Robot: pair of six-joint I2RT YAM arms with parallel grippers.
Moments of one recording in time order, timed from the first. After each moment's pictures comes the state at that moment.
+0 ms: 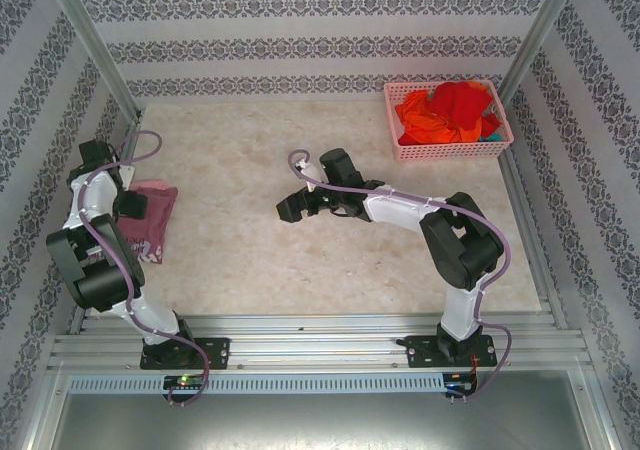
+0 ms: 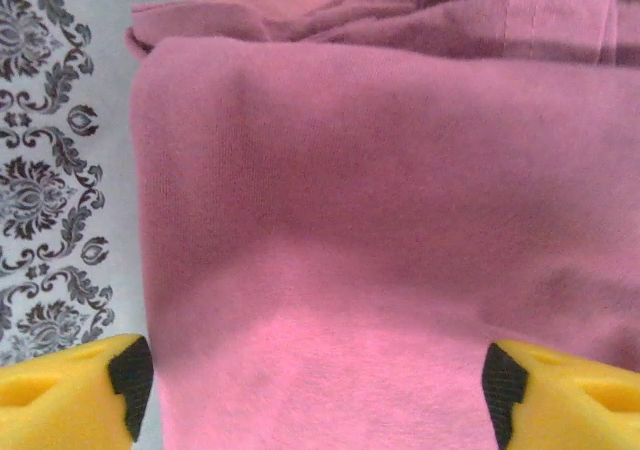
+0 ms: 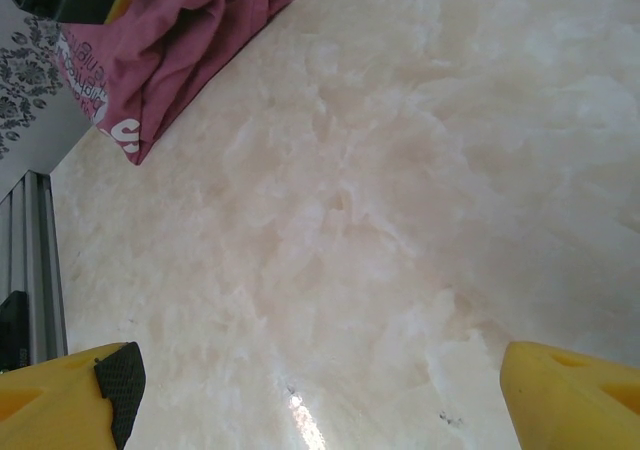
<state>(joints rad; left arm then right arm) 0.51 1.66 1.26 -0.79 -0.18 0.45 0.63 1.88 1.18 0.03 -0.61 0.24</state>
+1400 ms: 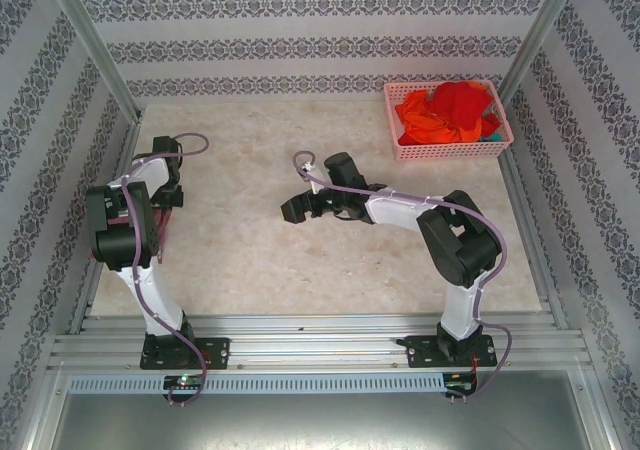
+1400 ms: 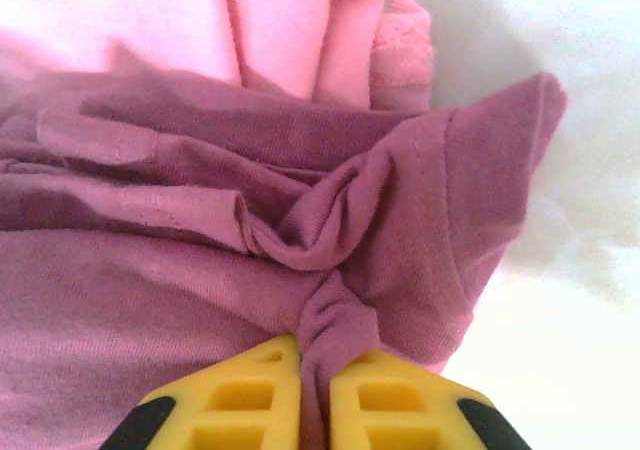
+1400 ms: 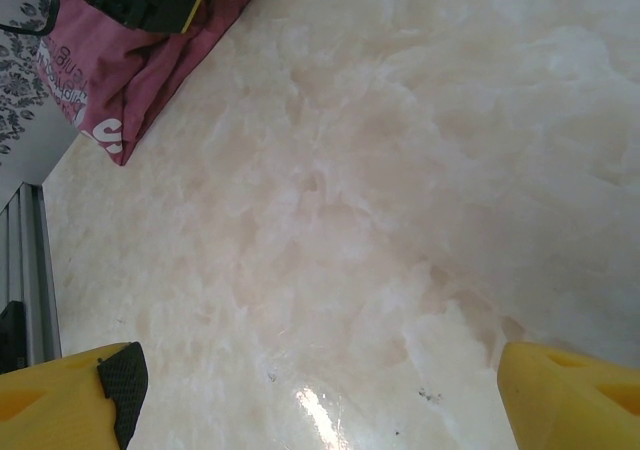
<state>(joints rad) 0.20 1.93 1.32 -0.76 -0.42 0.05 0.61 1.89 1.14 0.08 -0.62 0.29</state>
